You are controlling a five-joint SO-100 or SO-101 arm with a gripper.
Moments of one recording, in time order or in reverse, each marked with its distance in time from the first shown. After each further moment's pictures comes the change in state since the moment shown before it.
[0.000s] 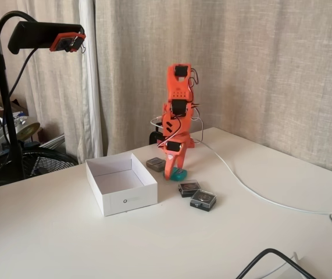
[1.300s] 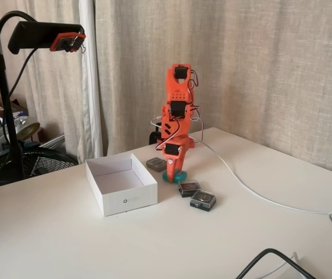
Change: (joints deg) arm 0.4 -4.4 -7.0 -0.9 -0.2
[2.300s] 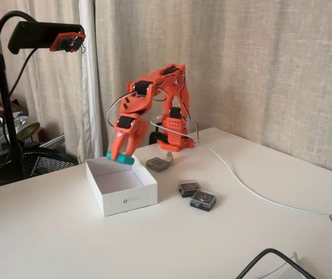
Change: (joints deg) arm 23.0 -4.0 -25.4 -8.0 -19.3
